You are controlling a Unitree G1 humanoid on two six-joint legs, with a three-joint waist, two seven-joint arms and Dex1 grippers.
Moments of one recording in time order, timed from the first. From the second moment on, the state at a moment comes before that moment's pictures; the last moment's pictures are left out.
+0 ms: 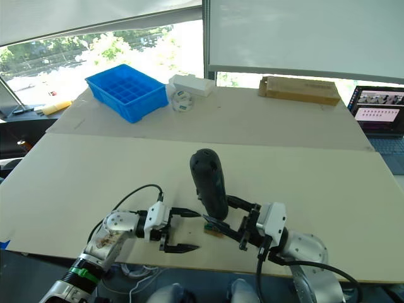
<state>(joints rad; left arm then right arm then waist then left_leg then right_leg) -0.26 0.43 -0.28 0.18 -0.25 -0.14 -1.27 0.11 -0.41 0.05 -0.51 0.42 -0.06 0.89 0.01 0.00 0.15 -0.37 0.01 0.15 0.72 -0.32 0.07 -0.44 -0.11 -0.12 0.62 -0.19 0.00</state>
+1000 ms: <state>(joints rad) -0.26 0.43 -0.28 0.18 -0.25 -0.15 -1.28 0.11 -0.41 0.06 -0.51 0.42 -0.06 0.89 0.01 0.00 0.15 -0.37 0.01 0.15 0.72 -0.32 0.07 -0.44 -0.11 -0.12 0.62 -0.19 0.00</state>
